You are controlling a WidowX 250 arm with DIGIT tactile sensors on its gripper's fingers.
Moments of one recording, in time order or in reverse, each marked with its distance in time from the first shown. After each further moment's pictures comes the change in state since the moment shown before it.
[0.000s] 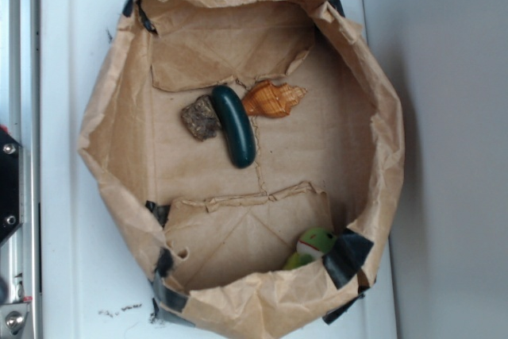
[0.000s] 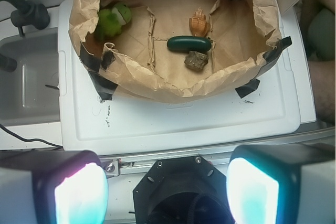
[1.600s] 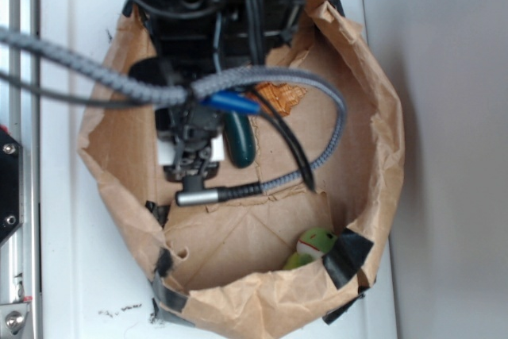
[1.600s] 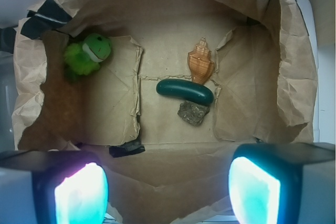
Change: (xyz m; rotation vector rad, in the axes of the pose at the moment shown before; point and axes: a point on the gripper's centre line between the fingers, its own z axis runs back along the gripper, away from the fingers) arm 0.111 0.040 -0.063 -0.059 0.127 -0.029
